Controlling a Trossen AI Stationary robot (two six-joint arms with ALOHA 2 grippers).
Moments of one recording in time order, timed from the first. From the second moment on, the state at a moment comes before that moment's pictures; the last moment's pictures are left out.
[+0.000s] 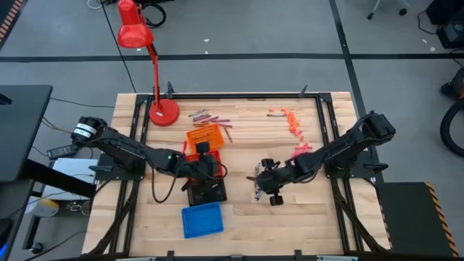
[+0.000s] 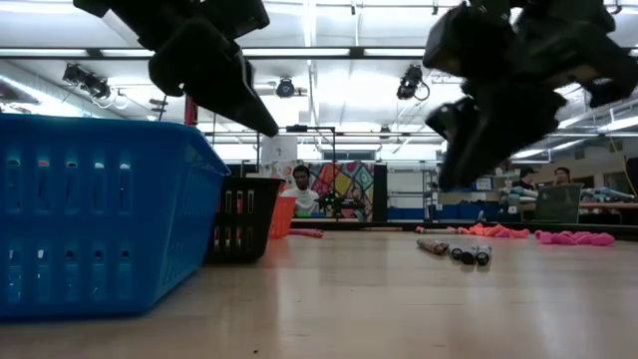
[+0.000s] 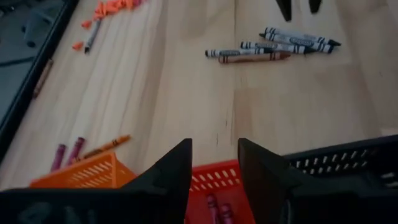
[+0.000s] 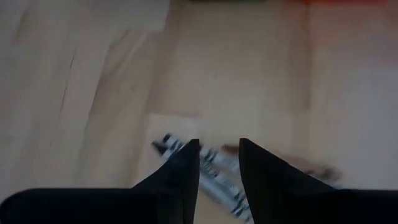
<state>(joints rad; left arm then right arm) -0.28 1.47 0.86 -0.15 -0.47 -0.03 0.35 1.56 0.80 -0.19 0.12 0.17</state>
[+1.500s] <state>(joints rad) -0.19 1.47 0.86 -0.10 -0.47 0.03 0.41 1.68 0.72 -0.08 0.14 0.03</state>
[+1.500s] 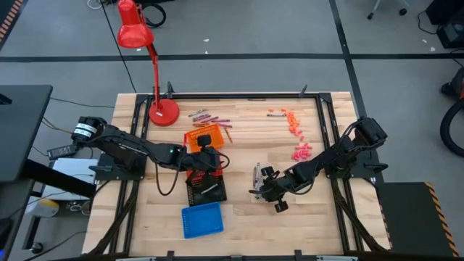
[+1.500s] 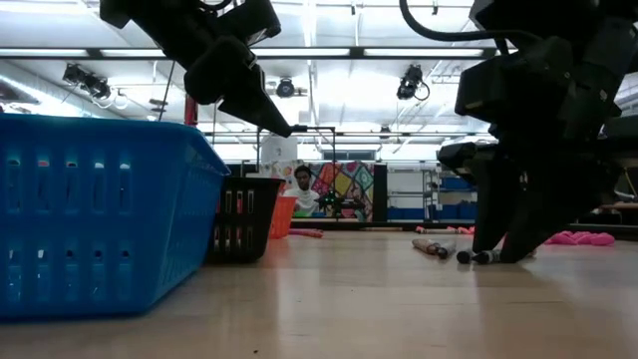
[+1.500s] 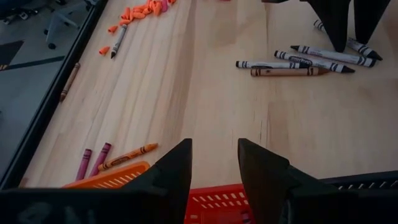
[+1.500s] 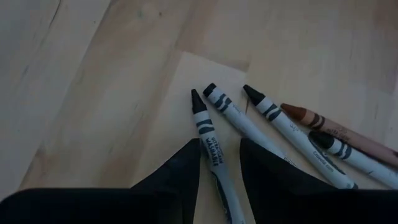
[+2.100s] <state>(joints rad) -0.19 1.47 0.86 -0.10 -0.47 0.03 0.40 1.67 0.72 -0.10 0.09 0.14</state>
